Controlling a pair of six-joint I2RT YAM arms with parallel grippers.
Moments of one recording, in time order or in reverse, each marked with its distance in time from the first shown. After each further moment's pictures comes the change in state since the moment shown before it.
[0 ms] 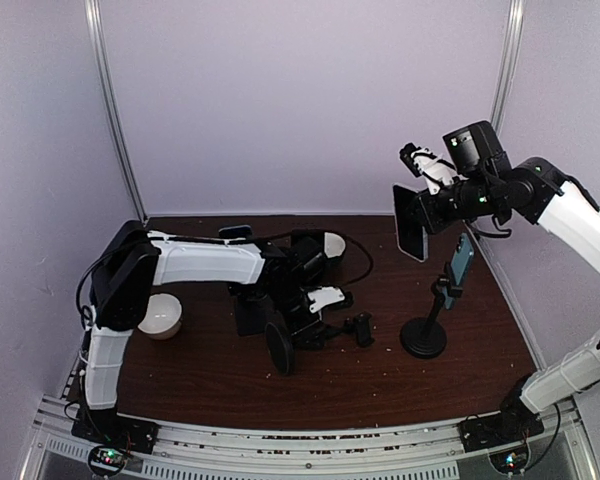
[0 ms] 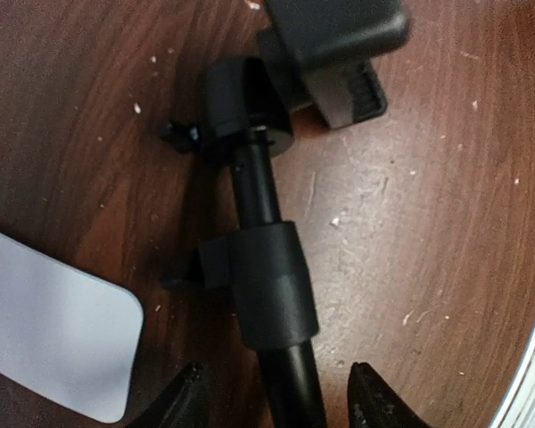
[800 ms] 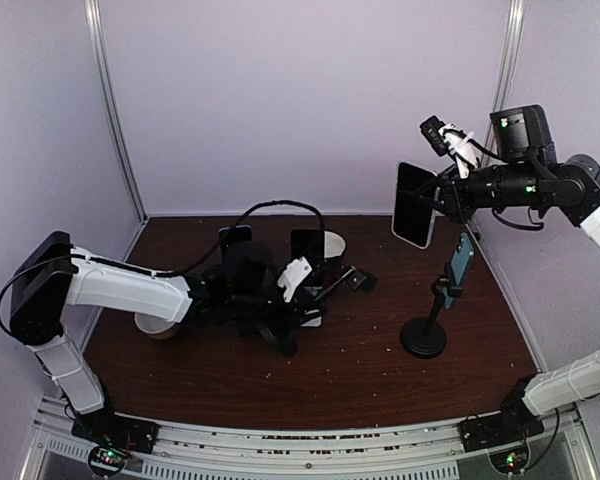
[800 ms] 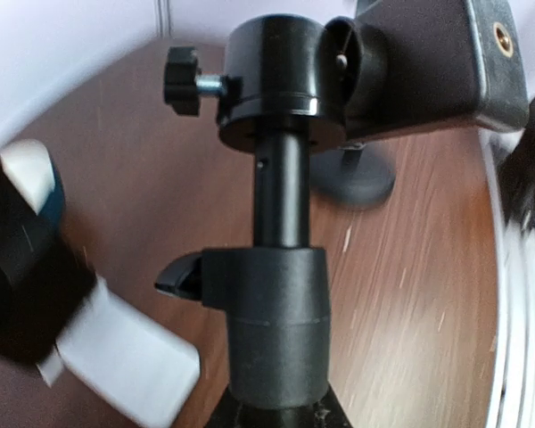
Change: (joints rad) left arm -0.026 -0.438 -0.641 0.871 -0.070 -0.242; right arm -0.004 -0.120 0.052 -0.006 -0.219 -0.092
